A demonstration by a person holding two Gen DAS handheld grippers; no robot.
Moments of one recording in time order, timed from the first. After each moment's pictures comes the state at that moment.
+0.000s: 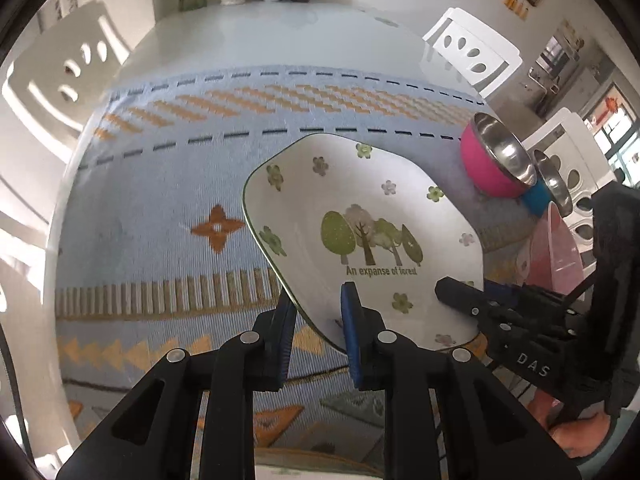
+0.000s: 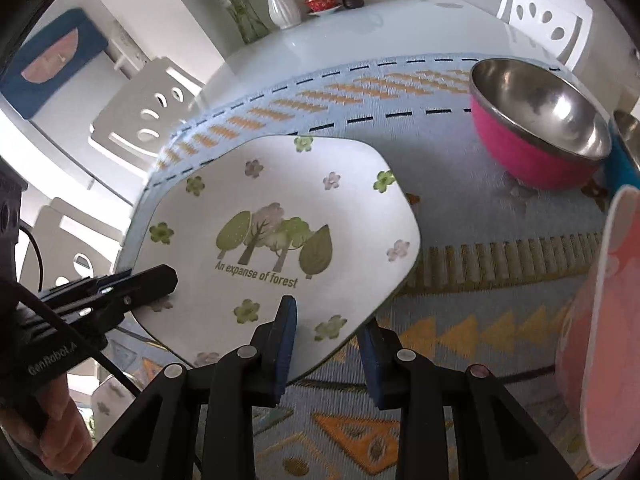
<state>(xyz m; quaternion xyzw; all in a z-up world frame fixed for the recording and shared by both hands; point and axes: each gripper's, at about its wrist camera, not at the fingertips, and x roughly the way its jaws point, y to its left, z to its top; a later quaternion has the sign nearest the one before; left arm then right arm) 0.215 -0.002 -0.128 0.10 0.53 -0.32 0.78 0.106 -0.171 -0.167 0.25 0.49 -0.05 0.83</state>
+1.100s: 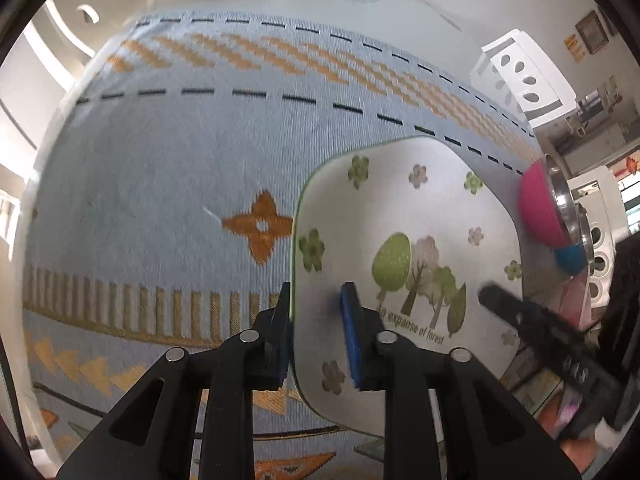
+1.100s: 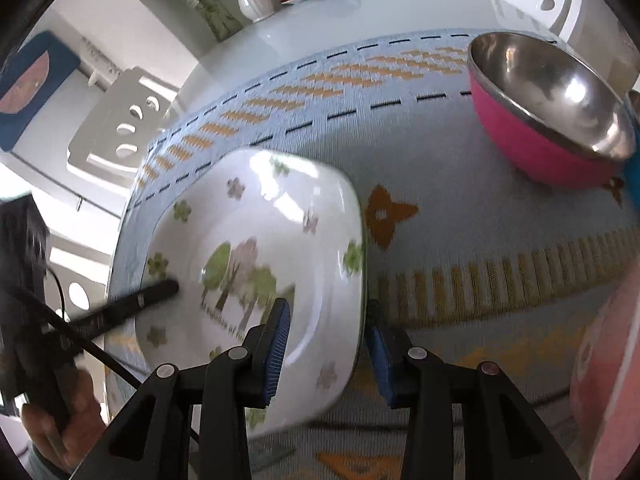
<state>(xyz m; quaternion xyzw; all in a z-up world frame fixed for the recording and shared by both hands) 0.275 0.006 -0.178 0.03 0.59 -0.27 0.76 0.152 -0.194 -0.184 0.29 0.50 -0.06 0.81</state>
